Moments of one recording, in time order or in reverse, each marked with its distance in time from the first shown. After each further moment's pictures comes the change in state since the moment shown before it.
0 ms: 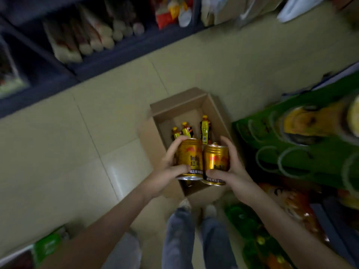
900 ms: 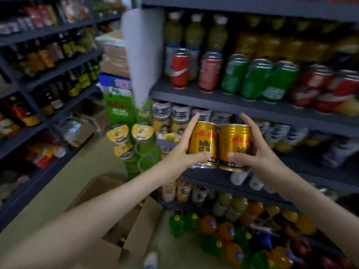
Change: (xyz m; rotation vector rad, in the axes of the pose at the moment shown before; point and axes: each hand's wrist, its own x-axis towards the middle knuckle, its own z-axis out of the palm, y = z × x) left_hand -0.344 0.032 0.480 0.459 -1.027 0.332; right_hand -0.672 -0.014 -0.120 0.141 0.779 -0.624
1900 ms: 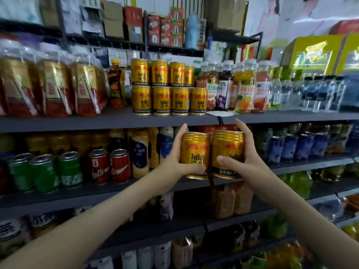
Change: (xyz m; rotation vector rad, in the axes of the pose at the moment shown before) left_hand 0.230 0.071 0.470 0.051 -0.499 0.196; right_hand -0.228 -0.121 -0.421 -0.238 0.556 -0.377
